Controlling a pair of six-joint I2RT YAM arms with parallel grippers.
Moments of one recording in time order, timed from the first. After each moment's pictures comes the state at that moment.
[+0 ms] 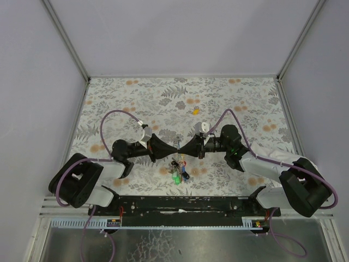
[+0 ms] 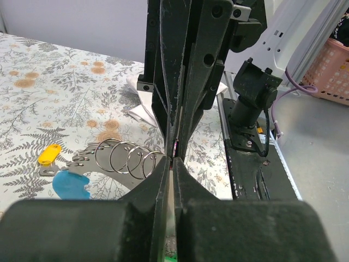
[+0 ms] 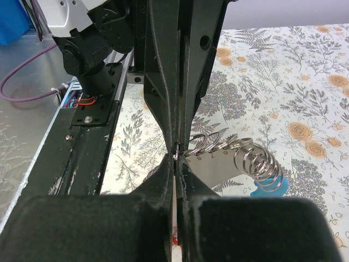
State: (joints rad) left arm -0.48 1.41 0.26 1.50 0.95 -0.48; right arm 0.66 1.31 0.50 0.78 -0.92 0.03
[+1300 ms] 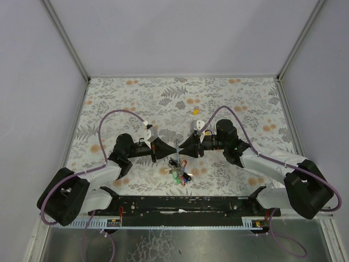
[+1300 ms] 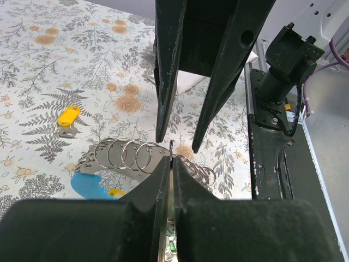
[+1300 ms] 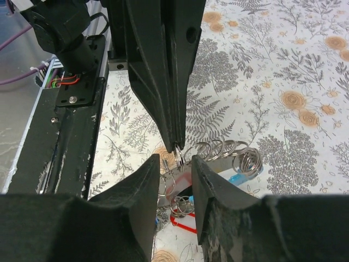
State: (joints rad) left arm -0.50 1.21 0.30 0.95 0.88 -0.22; right arm 0.66 1.29 0.60 0.43 -0.86 -0.12
